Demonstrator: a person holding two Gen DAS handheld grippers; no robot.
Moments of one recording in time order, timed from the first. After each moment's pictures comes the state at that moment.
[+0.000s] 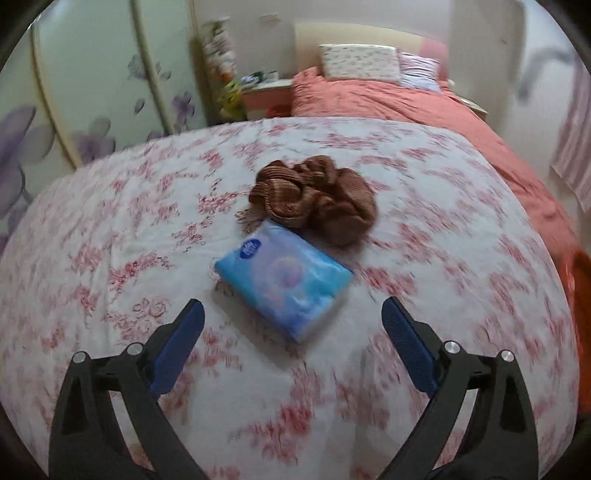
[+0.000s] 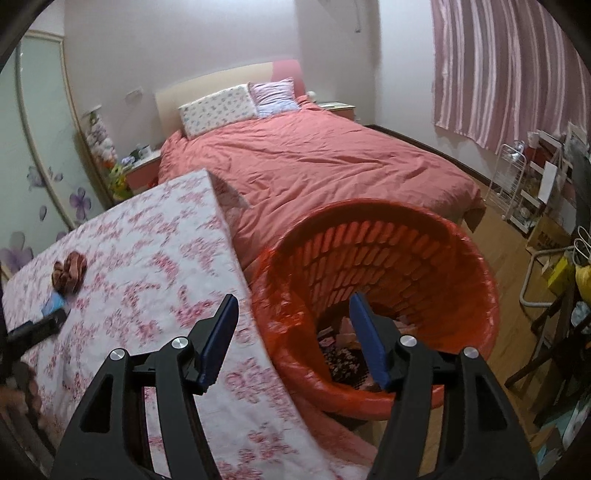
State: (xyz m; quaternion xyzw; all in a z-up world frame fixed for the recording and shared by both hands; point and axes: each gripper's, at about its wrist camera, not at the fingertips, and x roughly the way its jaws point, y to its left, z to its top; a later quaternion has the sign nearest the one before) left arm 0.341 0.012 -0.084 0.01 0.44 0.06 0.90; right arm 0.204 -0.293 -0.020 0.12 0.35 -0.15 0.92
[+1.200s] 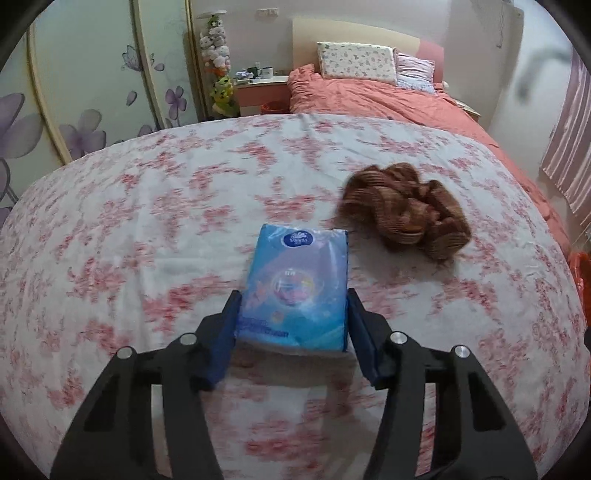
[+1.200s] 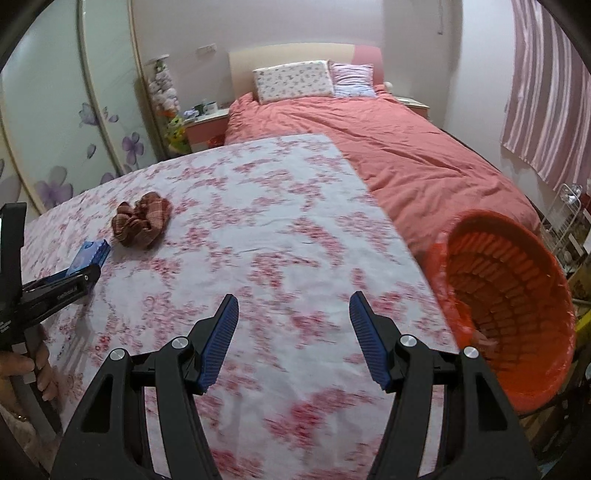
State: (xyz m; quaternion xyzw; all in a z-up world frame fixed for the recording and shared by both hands) left arm 0.353 0.099 -0.093 0.00 0.44 0.02 0.90; right arm 0.259 -0.154 -0.029 0.05 0.39 -0.03 0.92
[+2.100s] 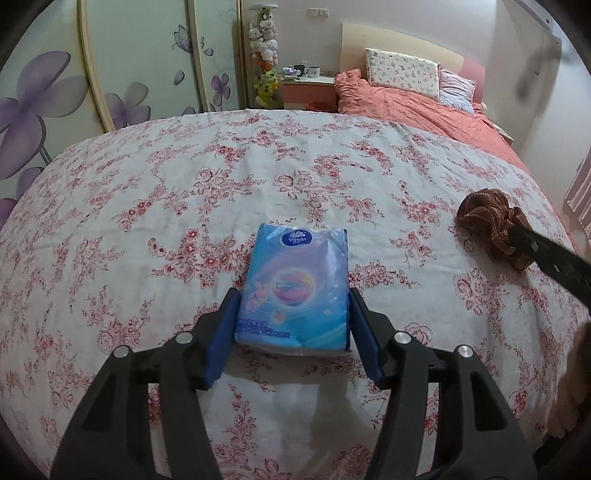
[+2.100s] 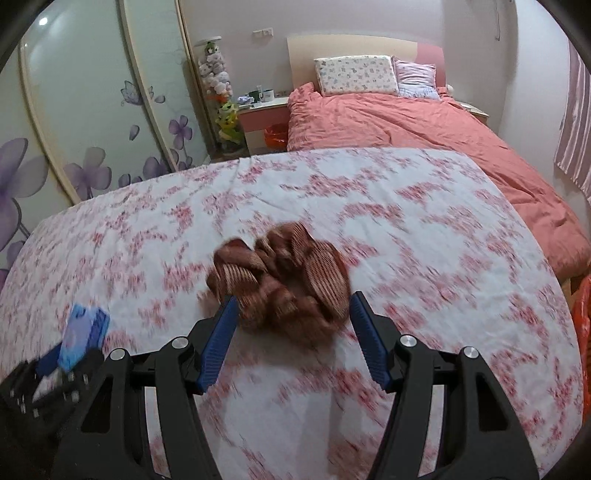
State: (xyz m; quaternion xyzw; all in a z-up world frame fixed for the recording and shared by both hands) left arm 0.334 0.188 -0.093 -0.04 0.44 0.08 0.89; right arm 0.376 -0.013 -0.043 0.05 0.40 0.05 0.91
